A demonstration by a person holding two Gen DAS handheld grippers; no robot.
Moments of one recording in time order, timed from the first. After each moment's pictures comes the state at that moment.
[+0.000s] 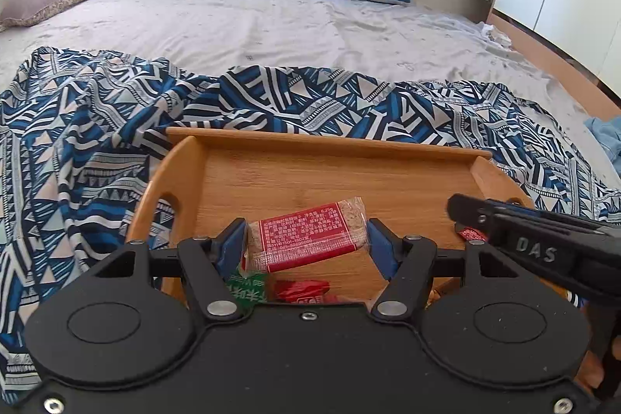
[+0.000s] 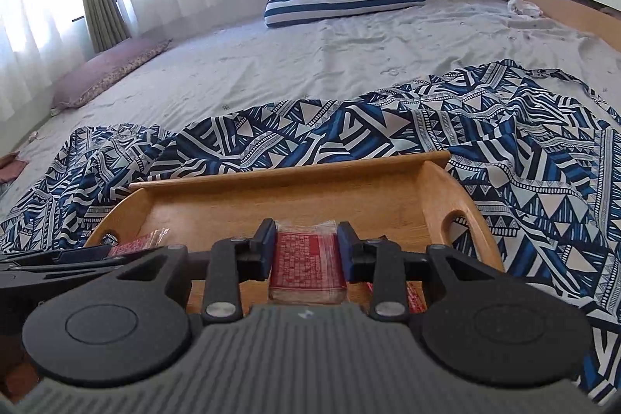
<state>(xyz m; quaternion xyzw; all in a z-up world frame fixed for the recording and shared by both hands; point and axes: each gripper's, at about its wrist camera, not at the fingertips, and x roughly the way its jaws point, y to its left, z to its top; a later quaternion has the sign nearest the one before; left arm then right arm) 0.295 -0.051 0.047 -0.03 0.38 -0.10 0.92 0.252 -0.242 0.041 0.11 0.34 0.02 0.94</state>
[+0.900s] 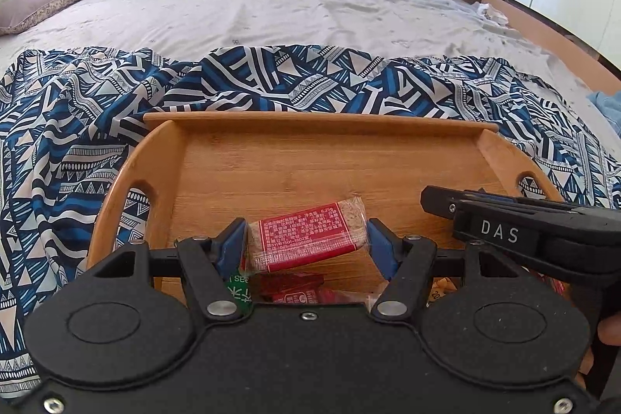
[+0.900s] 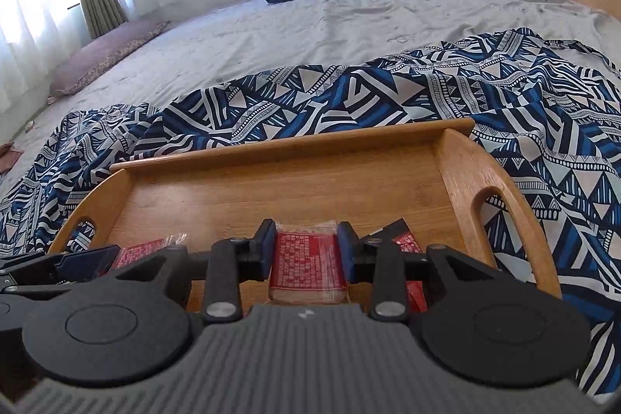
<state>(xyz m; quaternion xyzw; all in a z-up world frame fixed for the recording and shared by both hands) 0.303 -0.065 0.023 0.00 0.39 -0.11 0.92 0.273 -0.244 0.008 0.12 0.36 0.03 0.92</state>
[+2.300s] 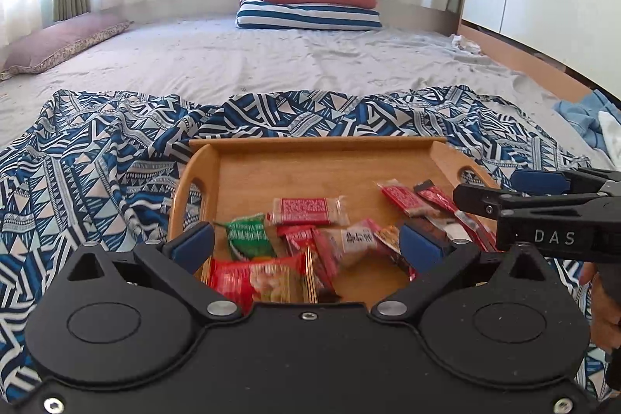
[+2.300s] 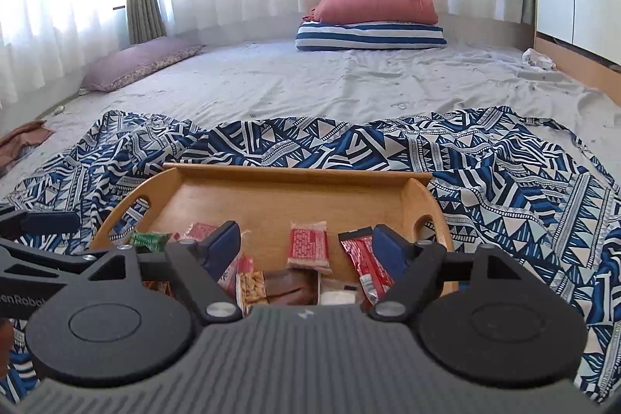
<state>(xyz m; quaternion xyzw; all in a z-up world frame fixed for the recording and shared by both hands) 0.174 -0.036 0.084 0.02 0.32 -0.12 0.94 0.162 -0.249 0.073 0.03 0.29 0.05 0.96</state>
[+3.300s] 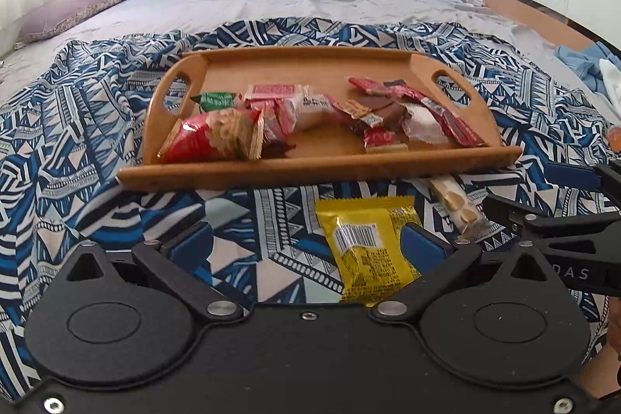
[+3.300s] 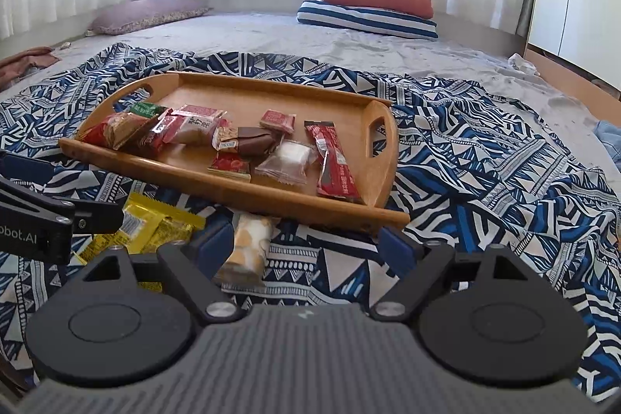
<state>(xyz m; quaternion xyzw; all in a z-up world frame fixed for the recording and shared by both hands) 0.087 -0.076 0.029 0.03 0.37 -0.09 0.92 0.055 -0.275 0.015 -0.04 0.30 0.04 0.95</state>
